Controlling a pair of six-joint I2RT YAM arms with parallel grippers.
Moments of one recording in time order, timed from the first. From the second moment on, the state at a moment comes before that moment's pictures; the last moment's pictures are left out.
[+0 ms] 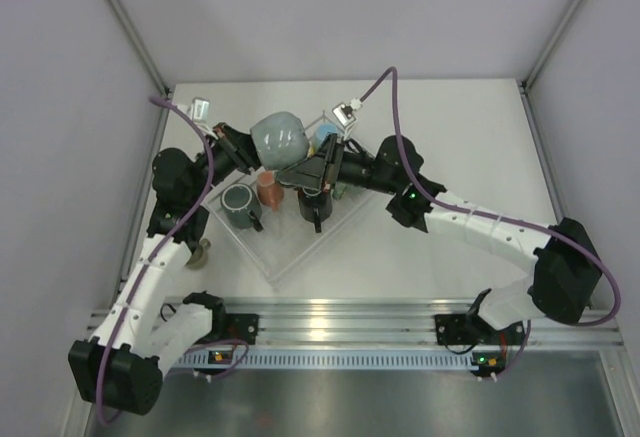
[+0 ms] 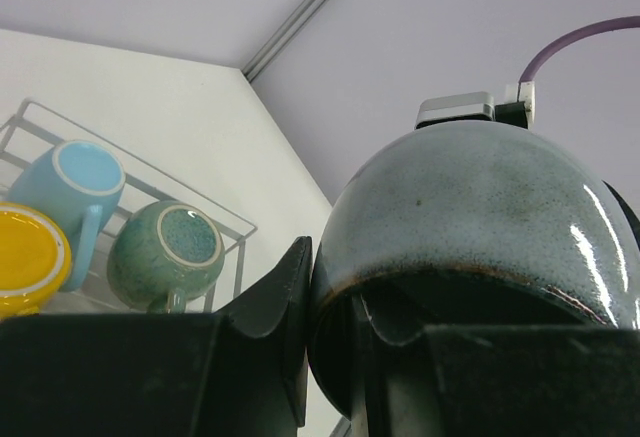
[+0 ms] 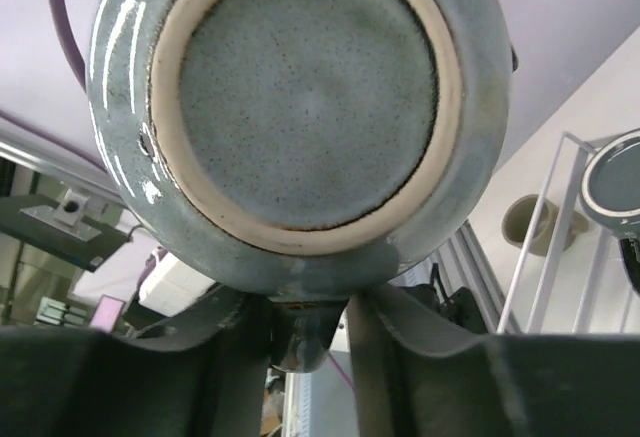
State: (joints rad) left arm -0.20 0.90 0.79 0.30 0.60 -0.89; right arm 0.89 1.42 1.06 0.54 -0.46 1.10
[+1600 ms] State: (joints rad) left arm -0.22 0.94 1.19 -0.45 -0.13 -0.64; right arm 0.88 1.33 1.01 0.04 -0.17 0.78
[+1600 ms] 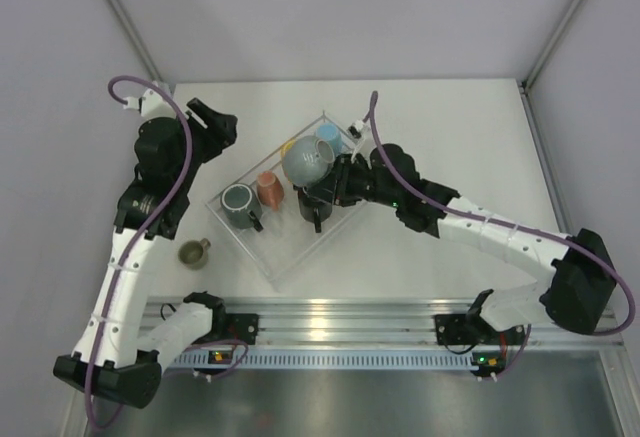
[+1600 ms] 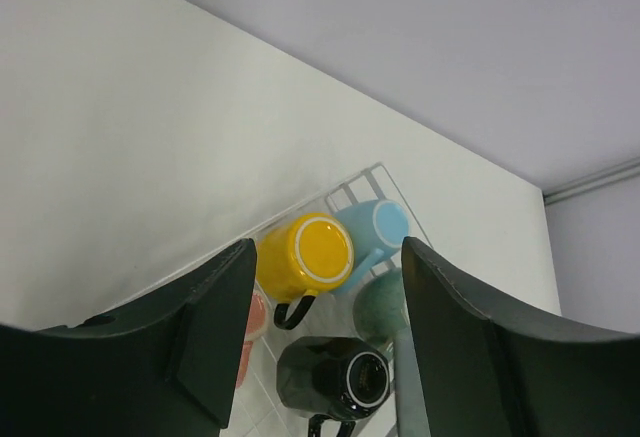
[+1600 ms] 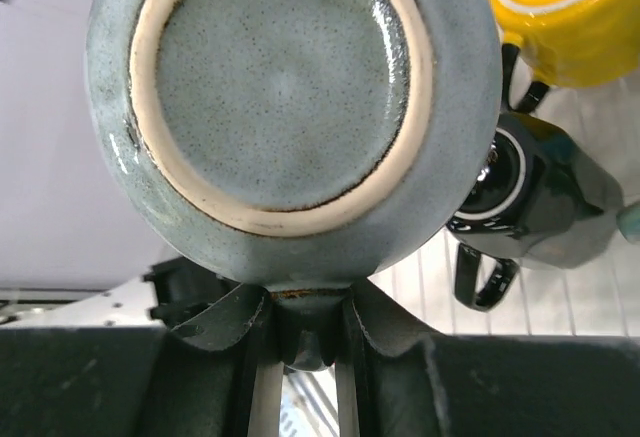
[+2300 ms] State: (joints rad) left arm -0.21 0.95 1.26 -0.54 -0.20 -0.63; right arm 1.14 1.55 1.12 -0.15 0.04 0.56
